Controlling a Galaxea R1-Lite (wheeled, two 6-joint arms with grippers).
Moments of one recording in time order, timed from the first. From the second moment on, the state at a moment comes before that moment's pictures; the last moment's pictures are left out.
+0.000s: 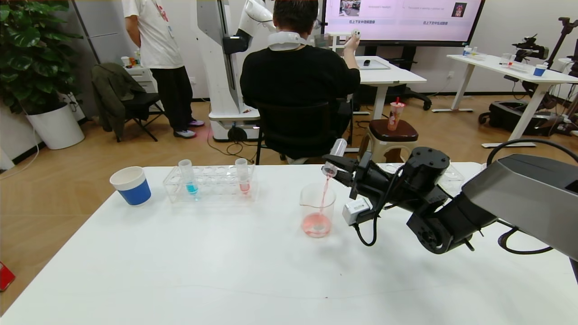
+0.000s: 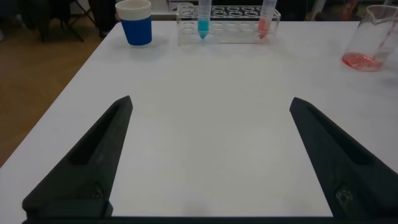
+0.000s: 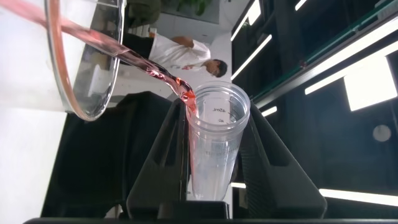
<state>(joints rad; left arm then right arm) 0.00 0.00 0.00 0.00 0.00 0.00 0.35 2.31 -1.09 -1.40 0.67 -1.68</state>
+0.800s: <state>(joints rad) 0.00 0.00 0.00 0.00 0.00 0.00 0.36 2.32 -1.08 -1.45 0.67 -1.92</state>
